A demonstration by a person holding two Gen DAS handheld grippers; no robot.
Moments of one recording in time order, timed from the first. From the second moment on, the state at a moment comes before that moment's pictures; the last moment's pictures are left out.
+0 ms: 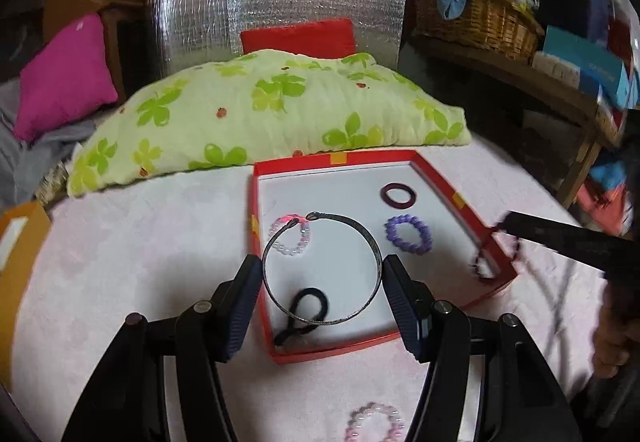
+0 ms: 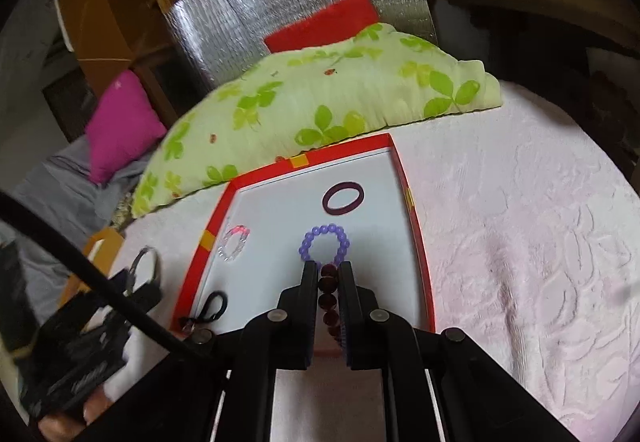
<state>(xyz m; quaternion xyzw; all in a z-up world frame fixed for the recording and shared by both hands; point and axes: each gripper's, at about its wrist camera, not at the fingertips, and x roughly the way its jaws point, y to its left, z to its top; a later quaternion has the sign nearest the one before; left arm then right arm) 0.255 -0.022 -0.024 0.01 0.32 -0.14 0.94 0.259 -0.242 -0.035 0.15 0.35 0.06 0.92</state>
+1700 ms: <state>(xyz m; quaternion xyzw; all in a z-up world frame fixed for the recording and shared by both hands) 0.318 -0.051 -0.071 0.01 0.39 -0.20 0.90 0.454 -0.240 -0.064 0.17 0.43 0.09 0.88</state>
